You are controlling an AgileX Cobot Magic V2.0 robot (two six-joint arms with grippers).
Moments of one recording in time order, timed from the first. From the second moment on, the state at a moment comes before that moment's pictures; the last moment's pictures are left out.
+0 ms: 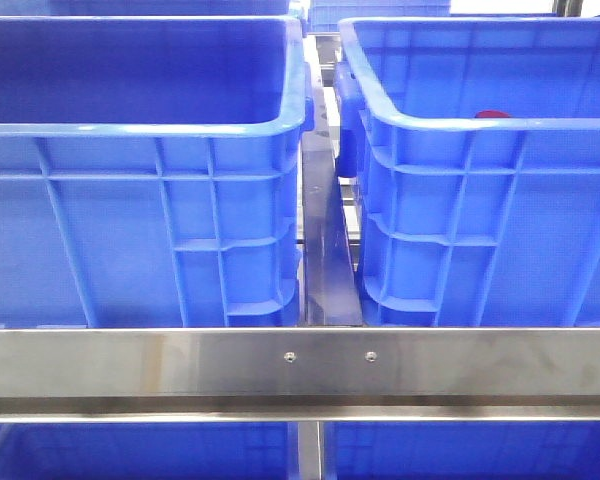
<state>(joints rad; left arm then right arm) -0.28 0.33 -0.80 0.34 0.92 -0.40 -0.17 0.66 -0.53 1.65 0.19 -1.60</state>
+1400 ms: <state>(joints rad) -0.12 0.17 -0.45 0.28 0.49 -0.19 -0.17 0.66 -0.53 1.65 0.19 -1.60</state>
